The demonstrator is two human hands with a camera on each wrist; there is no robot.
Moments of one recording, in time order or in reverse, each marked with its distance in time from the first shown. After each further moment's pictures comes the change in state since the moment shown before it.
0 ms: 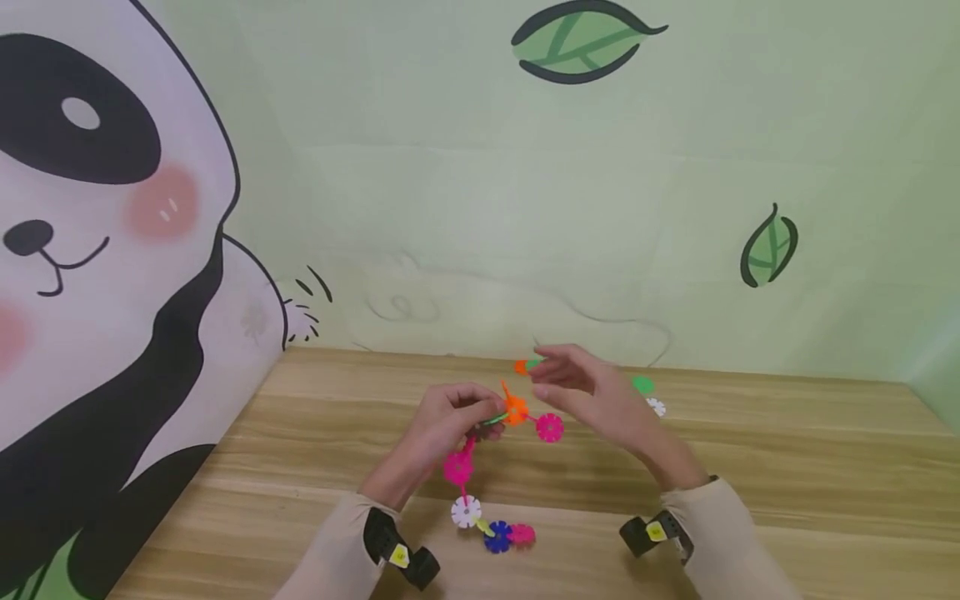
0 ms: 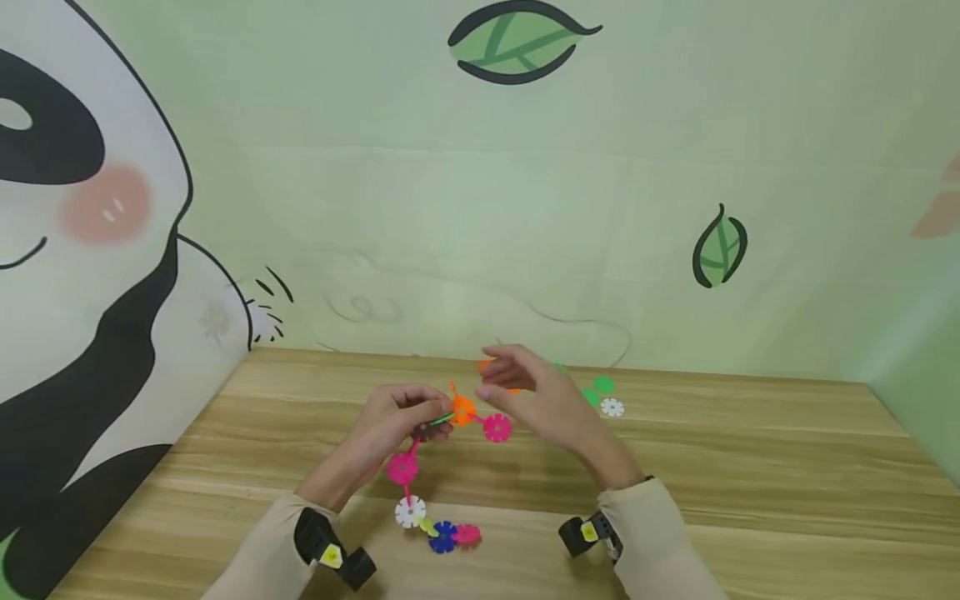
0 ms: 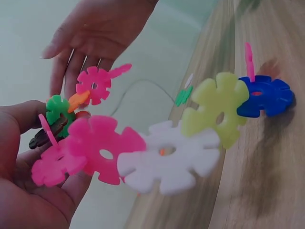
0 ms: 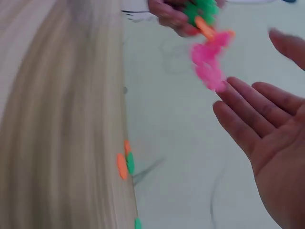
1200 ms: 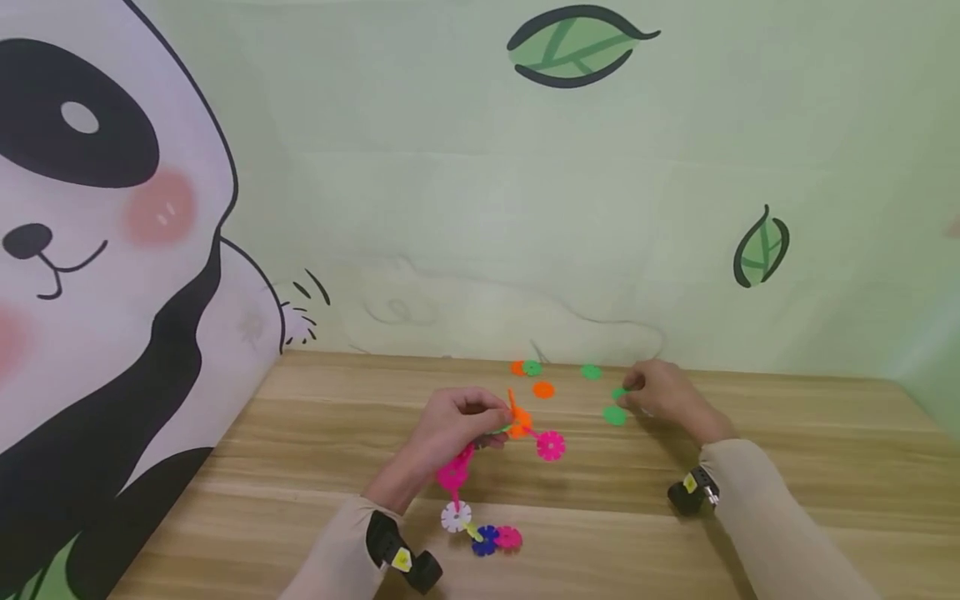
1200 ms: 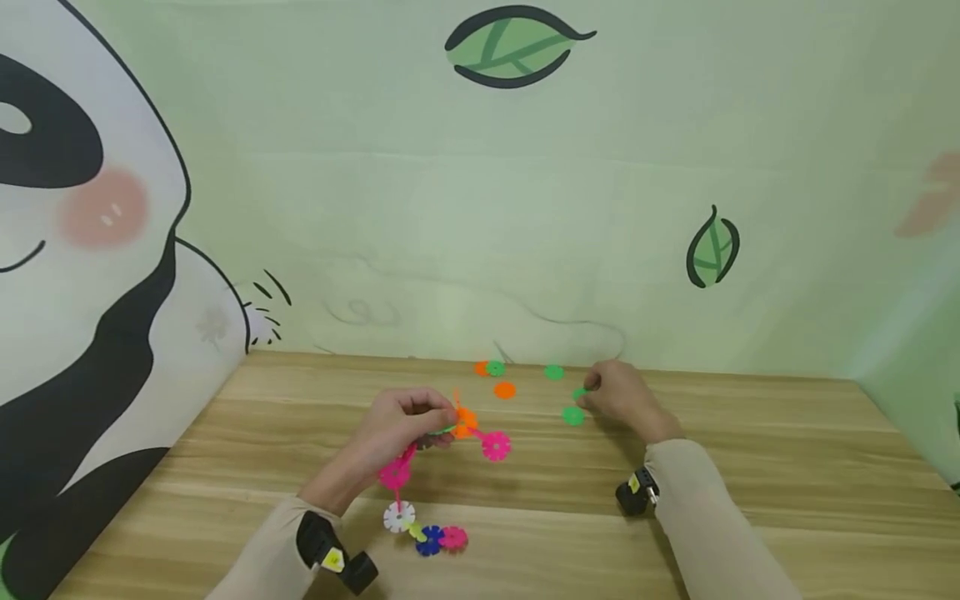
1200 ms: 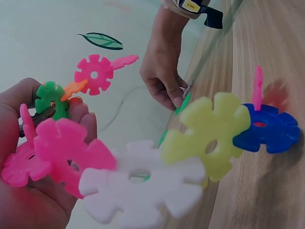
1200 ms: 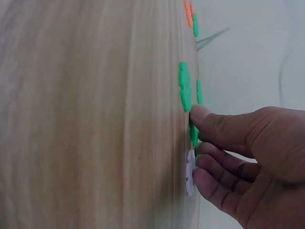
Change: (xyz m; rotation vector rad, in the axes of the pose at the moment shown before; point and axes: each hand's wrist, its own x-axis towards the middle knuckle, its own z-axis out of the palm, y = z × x) left_hand -0.002 0.002 0.007 -0.010 -0.080 0.028; right_hand 0.002 0.105 -0.072 -0.540 -0.063 0.328
